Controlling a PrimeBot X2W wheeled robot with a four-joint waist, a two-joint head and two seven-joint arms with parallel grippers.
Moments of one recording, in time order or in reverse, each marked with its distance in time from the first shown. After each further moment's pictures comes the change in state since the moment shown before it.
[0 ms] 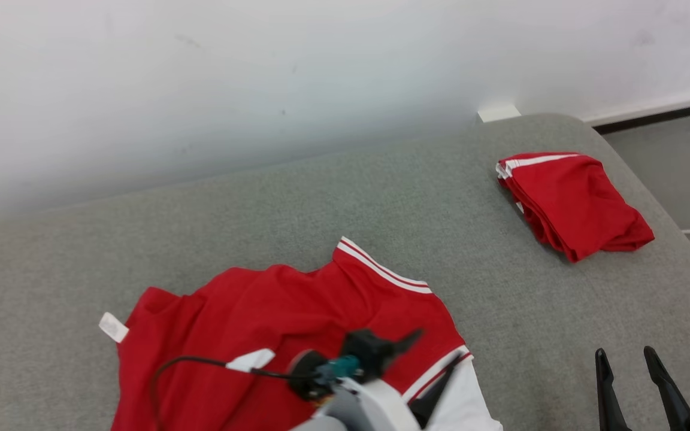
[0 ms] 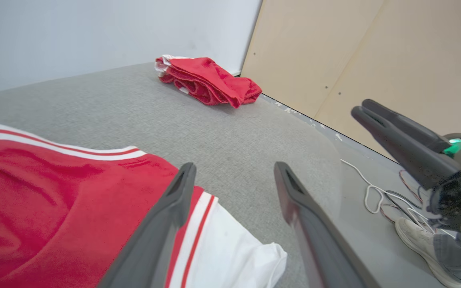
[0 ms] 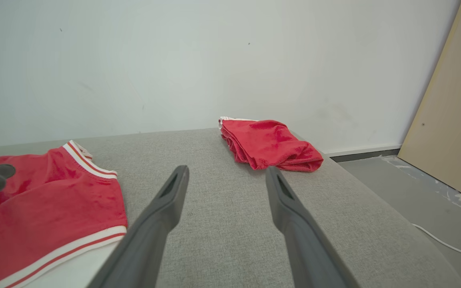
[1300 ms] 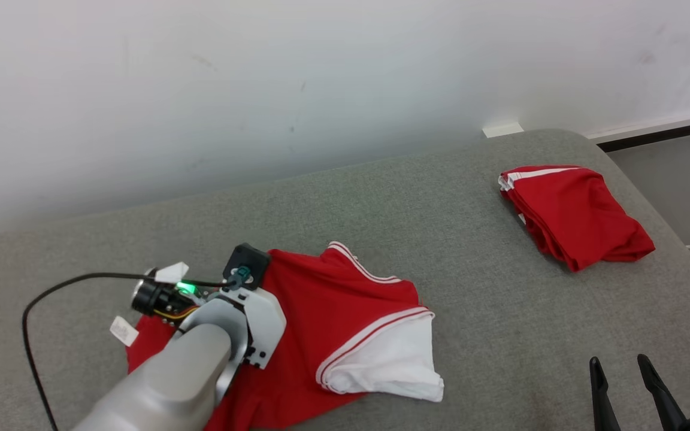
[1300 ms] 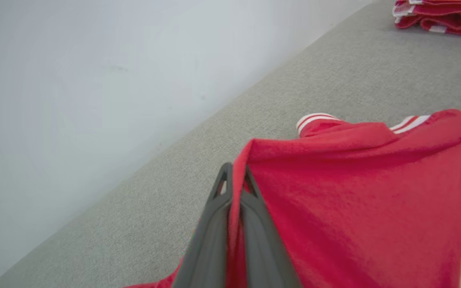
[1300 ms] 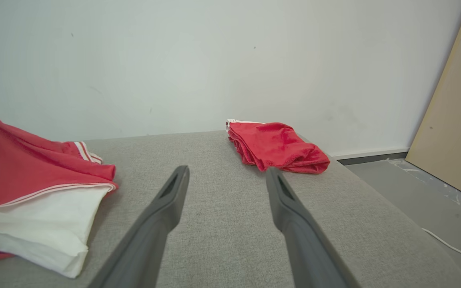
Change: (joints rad) left arm -0.255 0.157 -0.002 0.449 0.142 0.151 0.066; right arm 0.016 0.000 0.008 0.011 -0.004 0.000 0.000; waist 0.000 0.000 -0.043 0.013
